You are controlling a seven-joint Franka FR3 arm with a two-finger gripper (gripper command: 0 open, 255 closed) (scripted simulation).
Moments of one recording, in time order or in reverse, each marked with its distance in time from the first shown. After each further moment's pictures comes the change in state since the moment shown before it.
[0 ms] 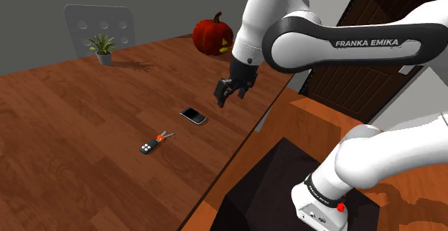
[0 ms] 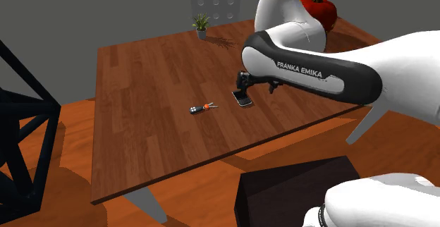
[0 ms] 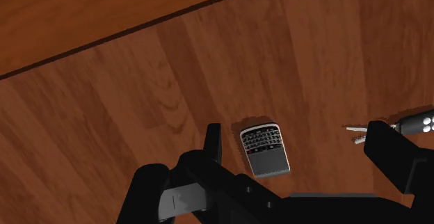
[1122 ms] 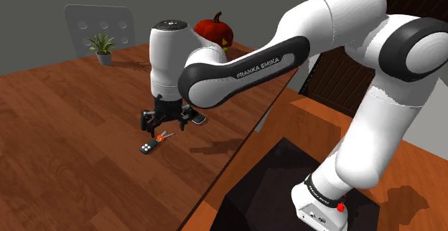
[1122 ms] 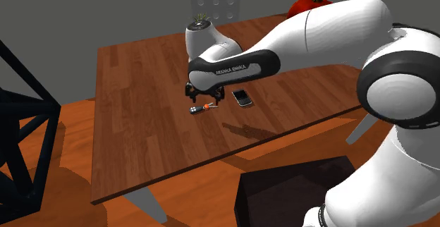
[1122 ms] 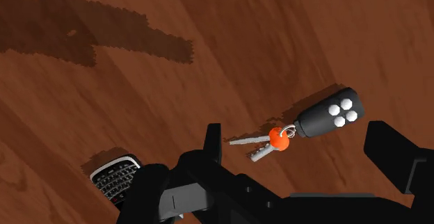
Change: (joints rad) arm 0.025 0.731 0.261 0.412 -0.346 0.171 0.691
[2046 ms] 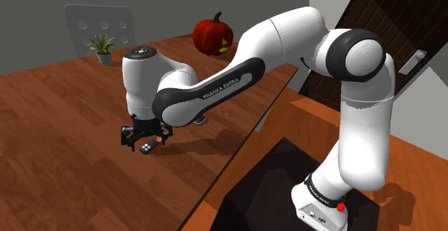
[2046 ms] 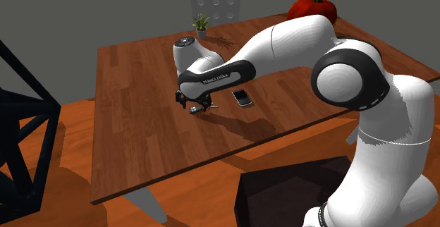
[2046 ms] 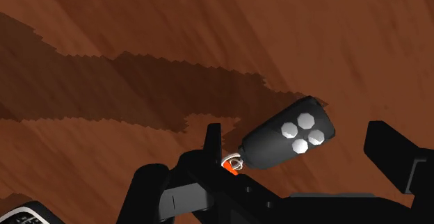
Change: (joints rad) arm 0.135 0.291 -0.075 0.196 -0.161 0.033 0.184
